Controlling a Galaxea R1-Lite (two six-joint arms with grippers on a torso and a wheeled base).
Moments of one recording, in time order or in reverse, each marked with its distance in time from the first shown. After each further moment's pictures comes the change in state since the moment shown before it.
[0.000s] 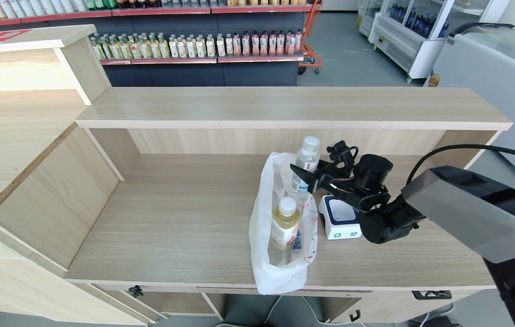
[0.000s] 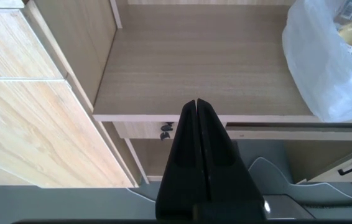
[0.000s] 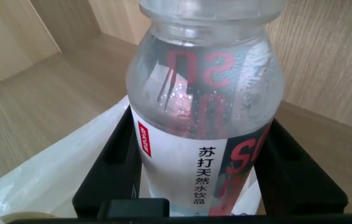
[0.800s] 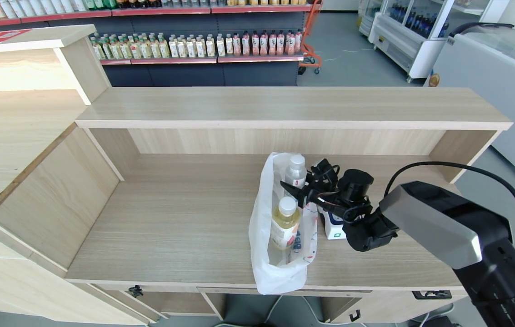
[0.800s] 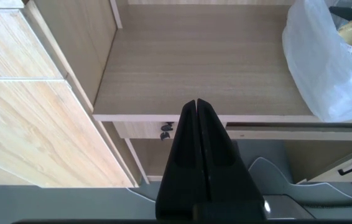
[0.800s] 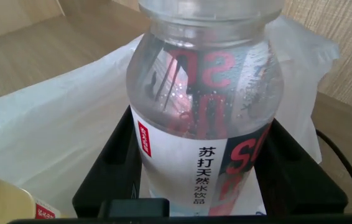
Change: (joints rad) left arm 0.000 0.000 0.000 0.000 0.000 0.000; right arm 0.018 0.154 -0.119 0.013 0.056 -0.111
